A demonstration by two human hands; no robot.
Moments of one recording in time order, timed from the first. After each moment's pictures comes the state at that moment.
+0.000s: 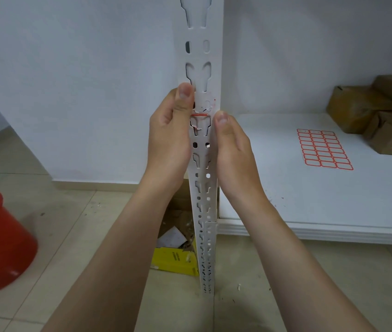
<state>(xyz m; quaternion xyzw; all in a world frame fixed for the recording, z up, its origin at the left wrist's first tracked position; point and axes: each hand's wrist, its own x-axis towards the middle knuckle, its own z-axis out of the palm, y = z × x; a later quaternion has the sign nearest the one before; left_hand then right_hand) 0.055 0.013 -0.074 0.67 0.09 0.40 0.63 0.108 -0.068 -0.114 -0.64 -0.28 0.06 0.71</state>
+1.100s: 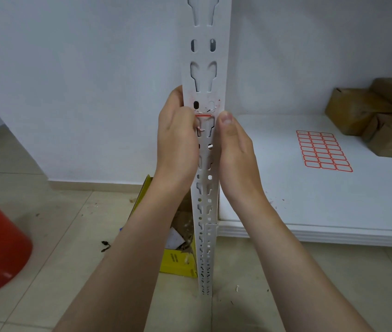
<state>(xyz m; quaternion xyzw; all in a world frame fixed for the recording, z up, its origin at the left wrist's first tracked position) 0.057 0.005 -0.066 0.66 0.09 0.42 0.62 0.105 -0.065 -0.113 -0.64 -0.27 0.06 0.72</state>
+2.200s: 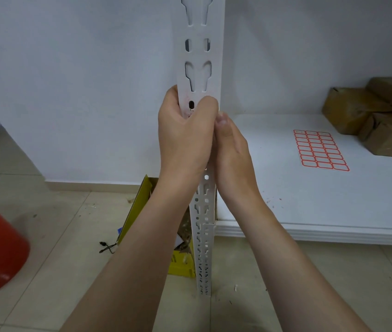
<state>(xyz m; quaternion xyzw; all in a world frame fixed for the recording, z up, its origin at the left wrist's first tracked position) 0.064 -0.008 -0.066 0.64 0.12 0.45 0.61 0.104 -0.065 -0.113 -0.65 -0.27 0.07 0.71</state>
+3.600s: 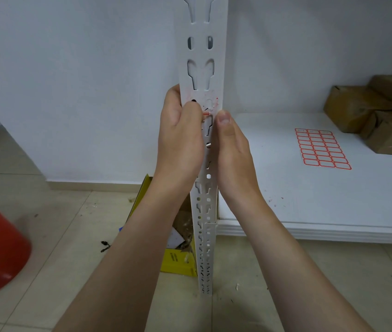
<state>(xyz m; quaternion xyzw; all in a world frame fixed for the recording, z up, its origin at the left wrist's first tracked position) 0.059 -0.001 -0.064 0.65 0.14 0.40 0.63 0.099 -0.065 -0.109 -0.64 -0.28 0.07 0.71</state>
